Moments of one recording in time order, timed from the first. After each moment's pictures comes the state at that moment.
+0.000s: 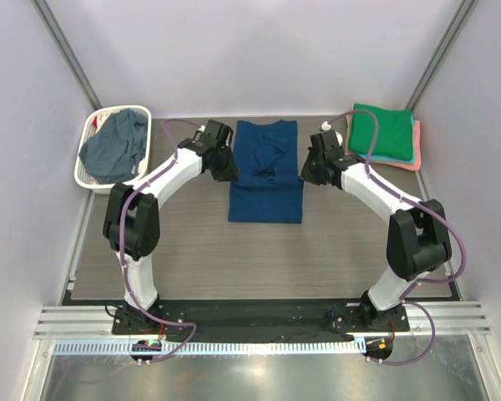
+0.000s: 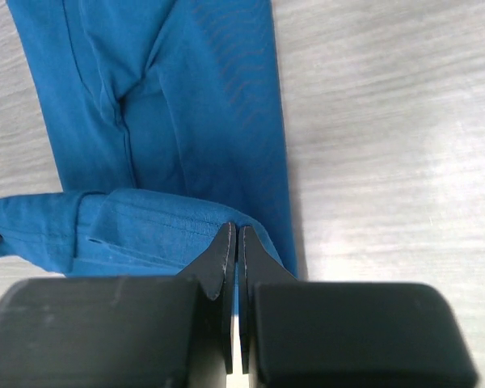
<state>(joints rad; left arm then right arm) -0.45 1.92 1.58 -0.62 0.05 -0.67 0.36 1.65 1.24 -0.42 0.10 0.62</state>
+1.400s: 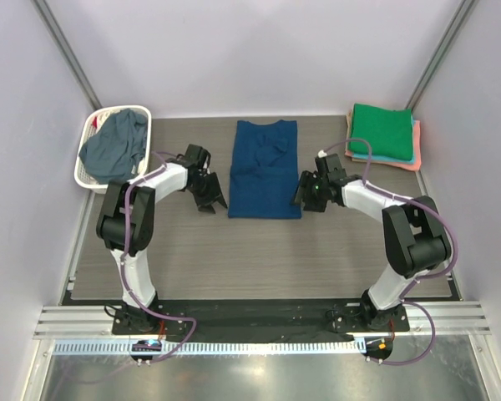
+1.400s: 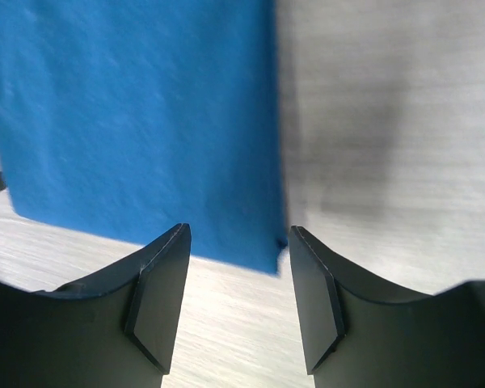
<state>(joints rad) -0.31 1.93 1.31 -0.59 0.26 -0.65 0.31 1.68 1.00 -0.27 -0.19 0.60</state>
